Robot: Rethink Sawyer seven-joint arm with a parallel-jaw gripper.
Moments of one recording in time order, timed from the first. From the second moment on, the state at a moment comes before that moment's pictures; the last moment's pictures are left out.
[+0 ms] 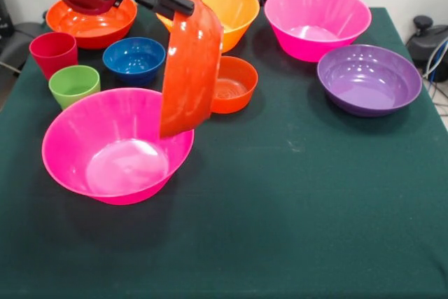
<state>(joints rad) -1.03 -0.25 1.06 1.24 -0.07 1.32 1.85</state>
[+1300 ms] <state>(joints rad) -1.00 -0.30 1.06 1.30 -0.06 1.24 1.85</state>
